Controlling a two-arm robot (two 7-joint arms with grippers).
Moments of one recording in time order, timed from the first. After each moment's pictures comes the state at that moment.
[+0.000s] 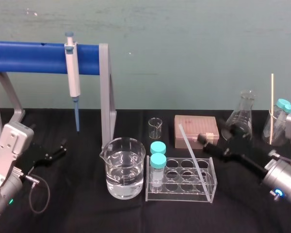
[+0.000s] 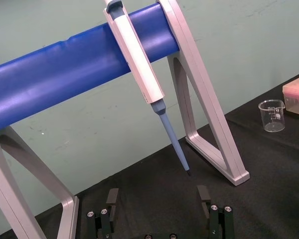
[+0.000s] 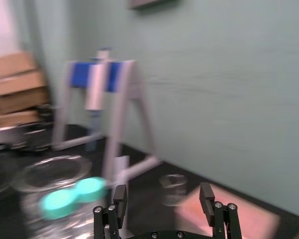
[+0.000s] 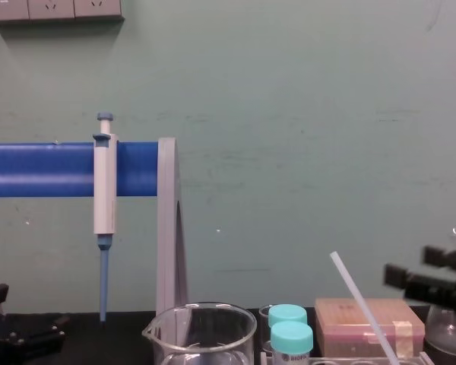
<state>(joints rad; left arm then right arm) -0.20 0.60 0.45 -1.41 -0.25 -0.12 0.03 0.24 0.51 -0.33 -1.34 0.55 -0.20 0.57</state>
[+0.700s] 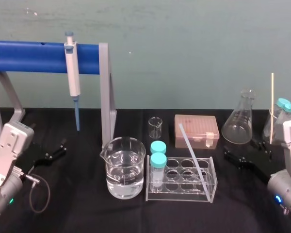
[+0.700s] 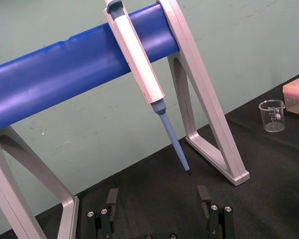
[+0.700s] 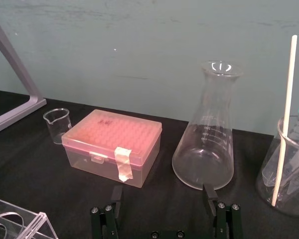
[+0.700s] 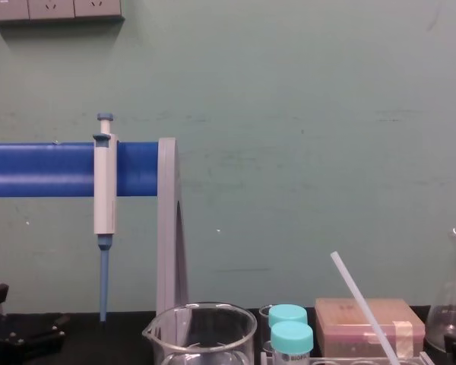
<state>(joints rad) -0.20 0.60 0.45 -1.41 -0.25 -0.12 0.03 0.20 0.42 -0.26 -1.31 0.36 0.05 0.15</state>
